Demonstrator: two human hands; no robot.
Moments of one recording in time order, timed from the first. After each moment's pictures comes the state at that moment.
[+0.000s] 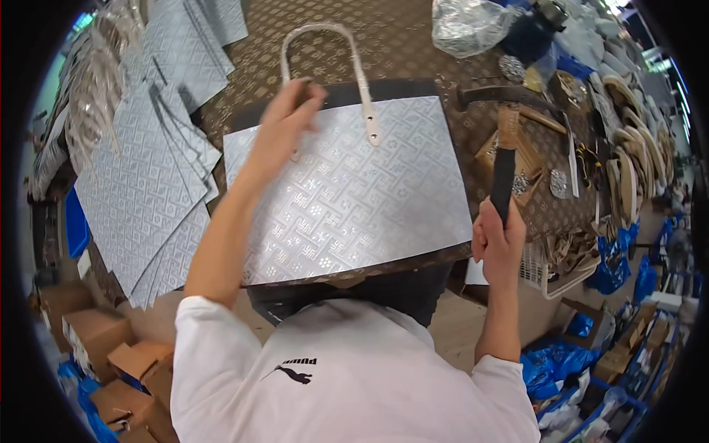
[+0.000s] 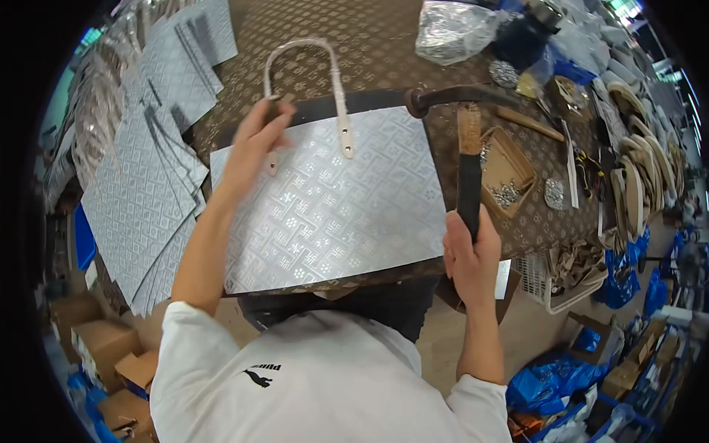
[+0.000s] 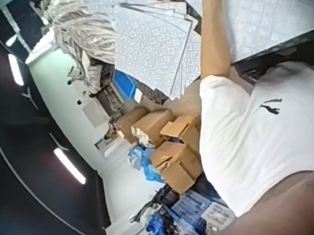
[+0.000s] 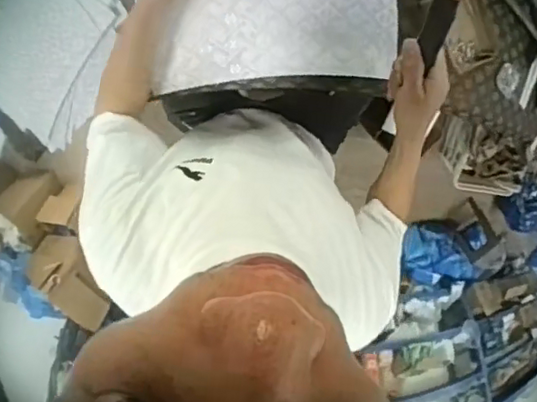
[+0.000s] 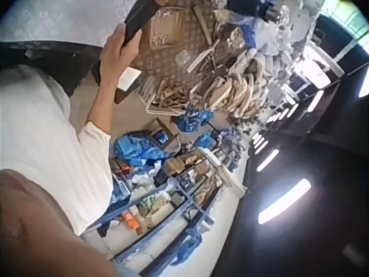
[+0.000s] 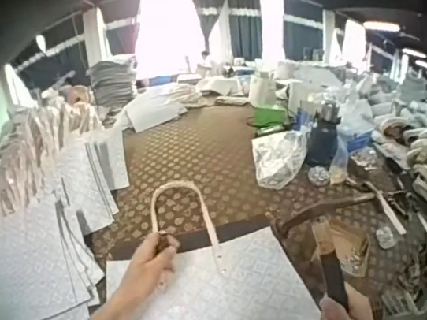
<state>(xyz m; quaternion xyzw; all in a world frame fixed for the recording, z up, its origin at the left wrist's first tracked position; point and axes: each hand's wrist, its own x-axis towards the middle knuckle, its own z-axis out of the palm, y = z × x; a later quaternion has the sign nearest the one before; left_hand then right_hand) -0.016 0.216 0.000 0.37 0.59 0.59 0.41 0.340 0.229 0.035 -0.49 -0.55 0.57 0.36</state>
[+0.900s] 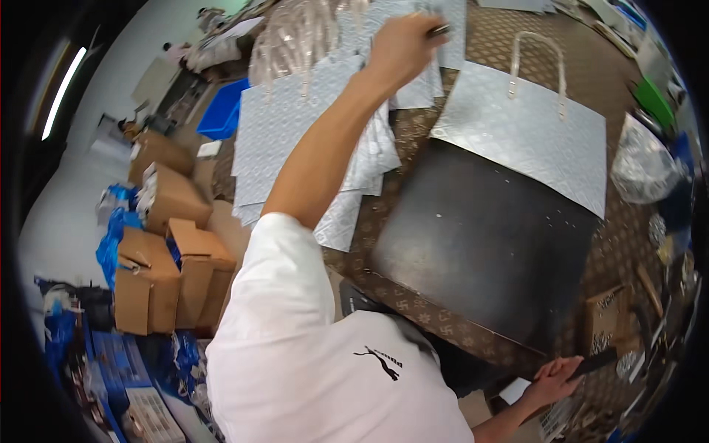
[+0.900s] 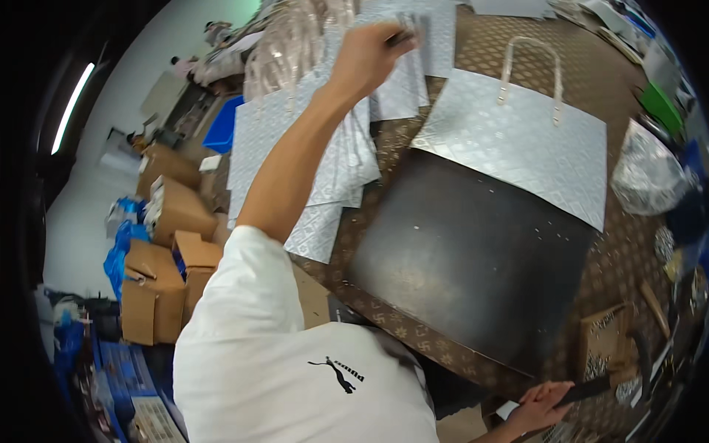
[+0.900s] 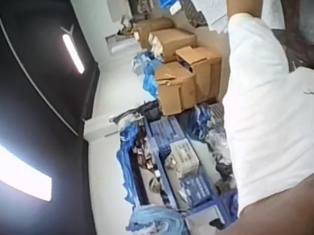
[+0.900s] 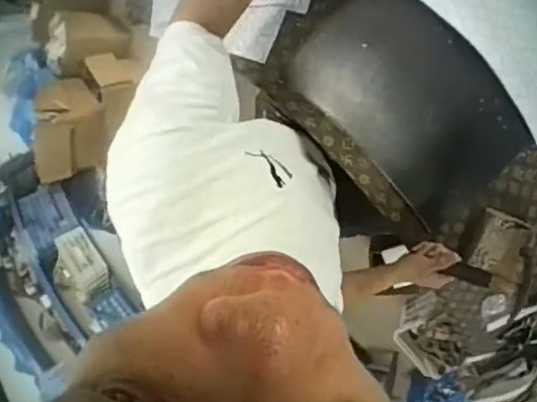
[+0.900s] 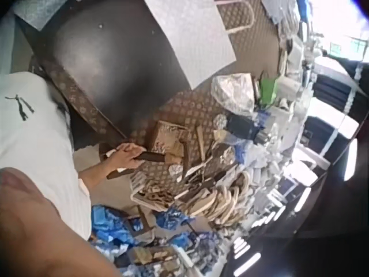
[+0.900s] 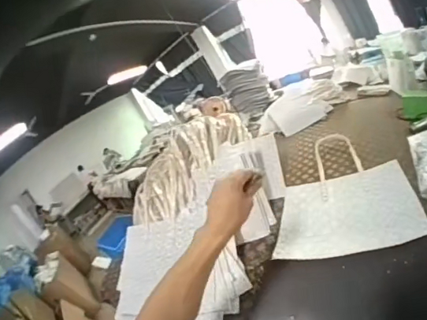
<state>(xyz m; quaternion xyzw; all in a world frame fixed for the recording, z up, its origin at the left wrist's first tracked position) -0.165 0.260 0.117 0.56 0.74 0.27 -0.26 0.386 0.247 -0.062 -0.51 -0.38 0.54 0.56</state>
